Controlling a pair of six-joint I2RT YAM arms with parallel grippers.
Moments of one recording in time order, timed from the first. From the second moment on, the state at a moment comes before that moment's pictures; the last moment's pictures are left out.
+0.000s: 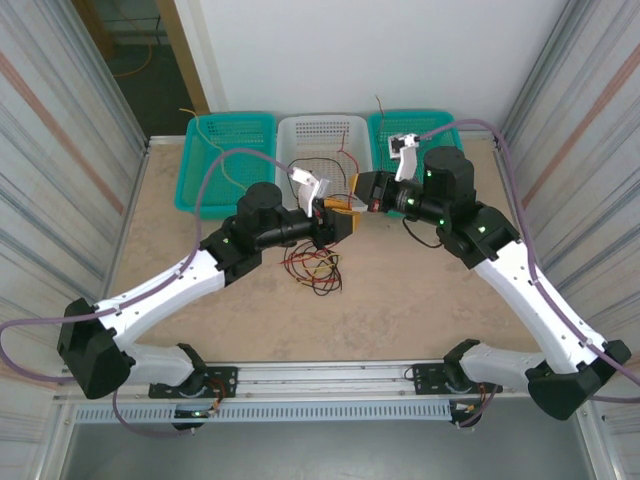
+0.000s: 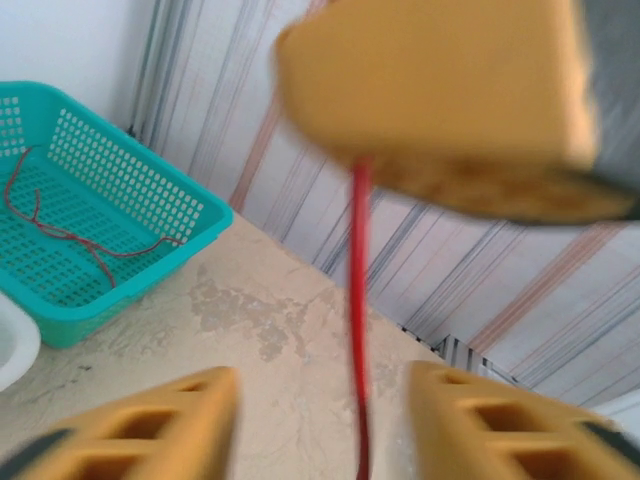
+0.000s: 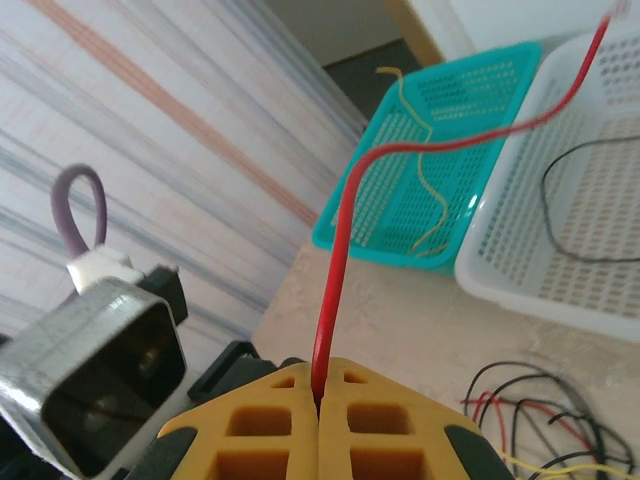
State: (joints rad) left arm -0.82 1.29 1.07 0.08 0.37 -0.38; right arm 0.57 1.14 1.36 -0.49 -0.30 0.64
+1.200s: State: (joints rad) left arm -0.52 0.96 0.90 -0.47 -0.01 -0.51; right arm 0.04 1.93 1.94 -0.75 -0.02 0.25
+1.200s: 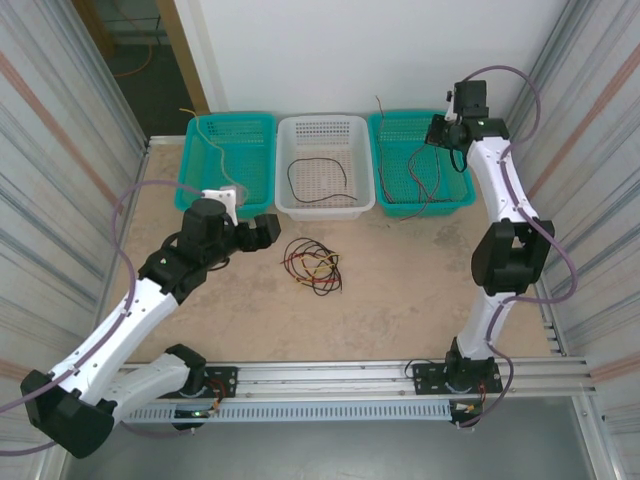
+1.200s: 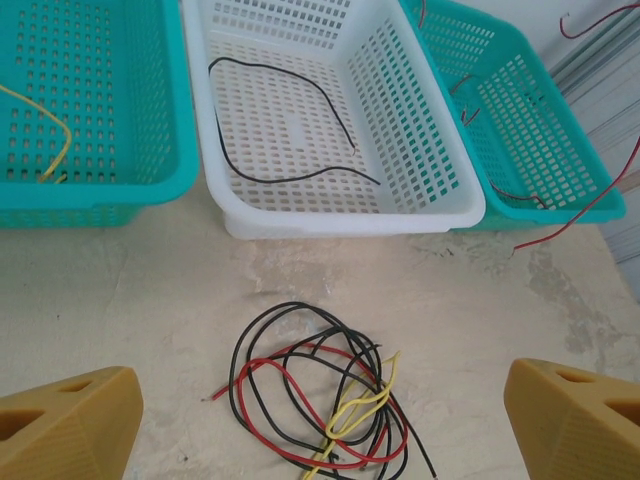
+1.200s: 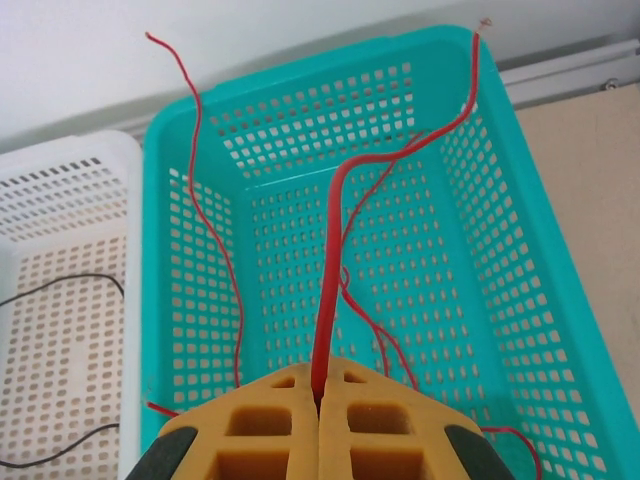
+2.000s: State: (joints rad) left arm -0.52 0.94 0.85 -0.47 -0.02 -0.52; right arm 0.04 2.17 2.37 -0.84 -0.02 0.23
